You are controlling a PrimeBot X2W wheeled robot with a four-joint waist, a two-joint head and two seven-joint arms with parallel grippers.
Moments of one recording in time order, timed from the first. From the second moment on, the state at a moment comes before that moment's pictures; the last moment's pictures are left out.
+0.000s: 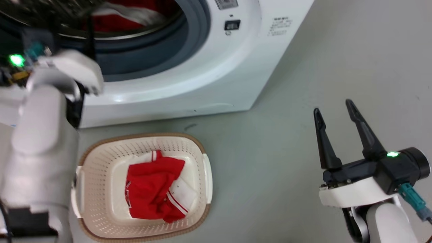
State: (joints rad) left arm -0.87 0.28 -0.05 0.72 -0.06 -0.07 -0.18; right arm -0.15 -0.05 0.10 -0.04 0.00 0.13 -0.26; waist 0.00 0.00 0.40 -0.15
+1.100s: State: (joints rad) left arm -1.66 0.57 -0.39 1.09 -0.27 -0.13 0.57; right arm -0.29 -0.05 0.10 -0.11 0.14 0.13 -0.26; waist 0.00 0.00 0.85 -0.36
